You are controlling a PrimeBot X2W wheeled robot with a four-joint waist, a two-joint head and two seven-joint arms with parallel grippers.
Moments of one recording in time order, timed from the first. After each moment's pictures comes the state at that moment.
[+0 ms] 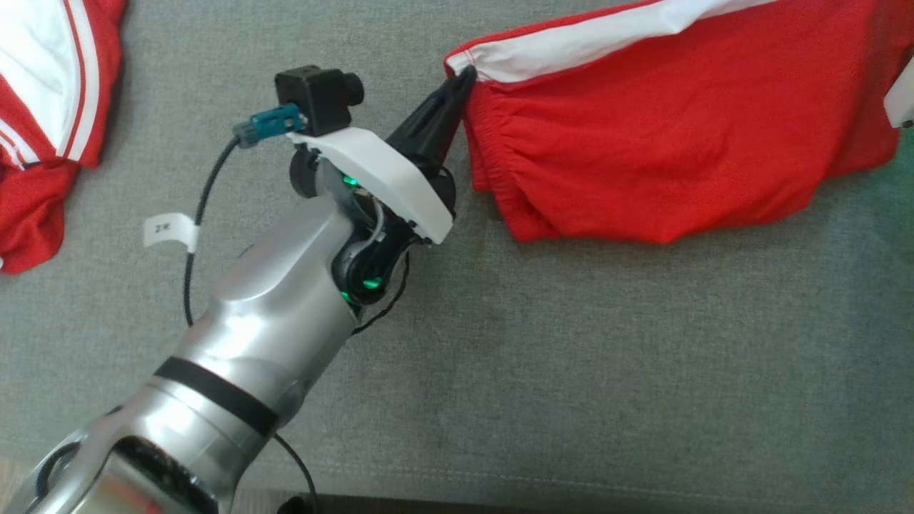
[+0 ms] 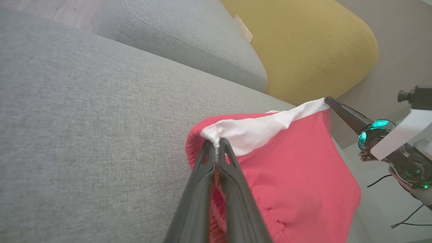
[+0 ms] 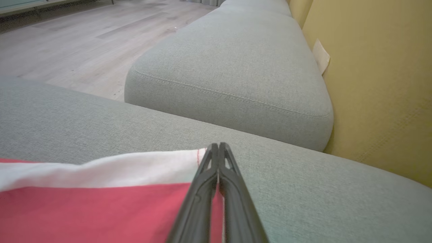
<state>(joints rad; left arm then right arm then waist) -0.90 0.09 -0.92 0.66 -1.09 -0.12 -0.24 -0.87 -0.51 0.25 0.61 0.32 0.13 0.08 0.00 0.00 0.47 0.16</state>
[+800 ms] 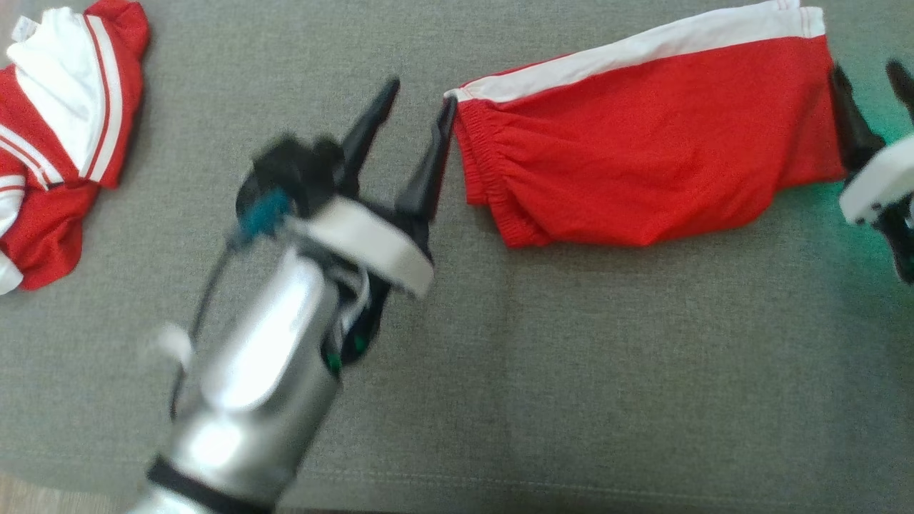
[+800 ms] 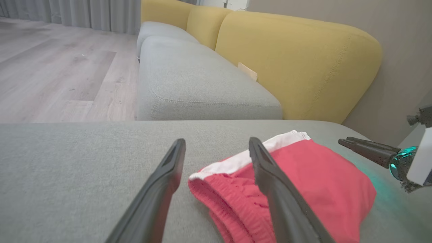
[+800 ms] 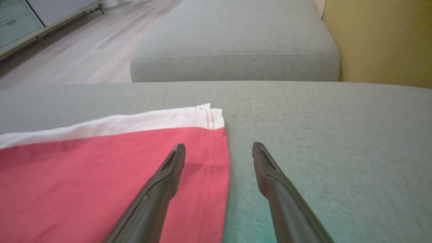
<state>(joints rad) -0.66 0.10 -0.63 0.40 -0.56 0.00 -0.25 -0.74 -0.50 0.35 0.73 0.60 0.13 -0.02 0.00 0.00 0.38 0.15</state>
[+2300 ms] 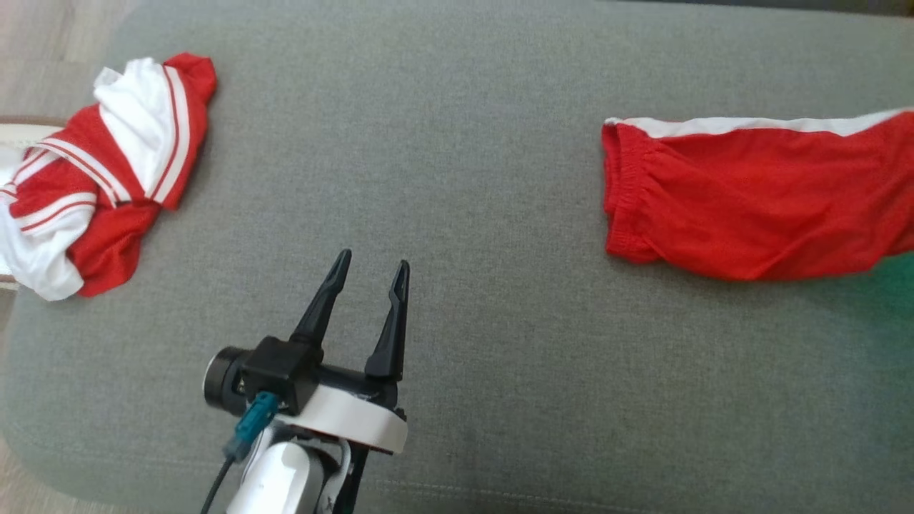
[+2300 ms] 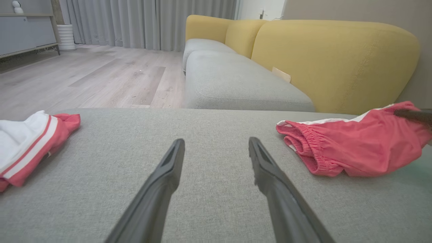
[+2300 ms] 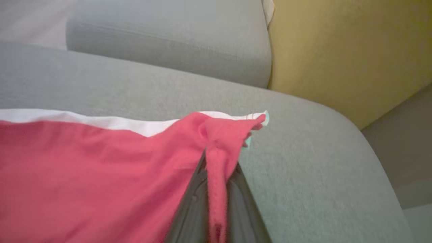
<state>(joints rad) -0.10 0.05 -0.41 0.06 -0.18 0.06 -0.26 -0.77 -0.60 0.36 1.05 0.42 0.13 0.02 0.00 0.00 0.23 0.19</state>
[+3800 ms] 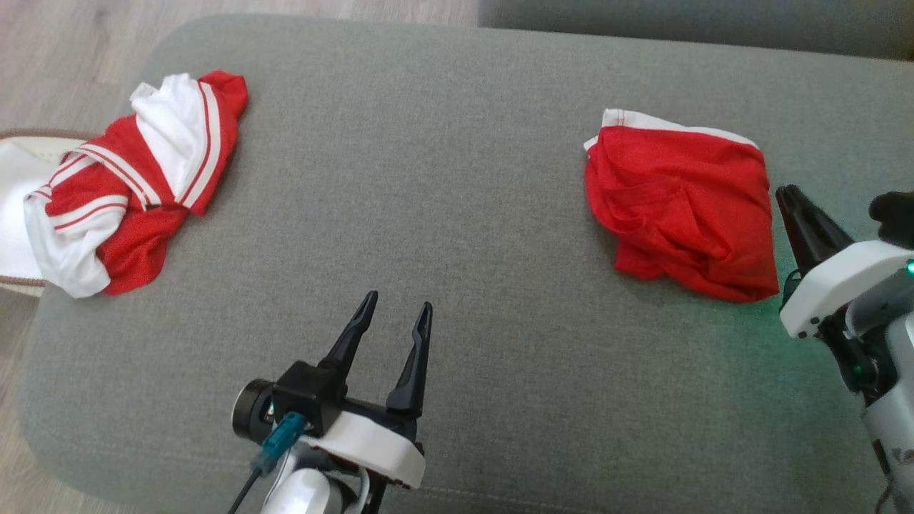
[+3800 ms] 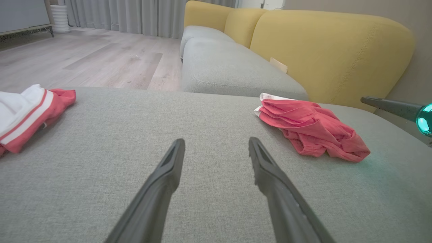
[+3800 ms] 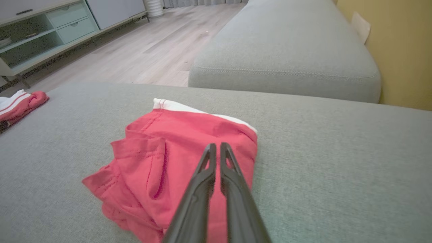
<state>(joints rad) -0.06 0.05 -0.48 0.13 -0.23 0.07 -0.26 -0.38 -0.41 0.21 0.43 0.48 0.13 0.11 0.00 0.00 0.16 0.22</state>
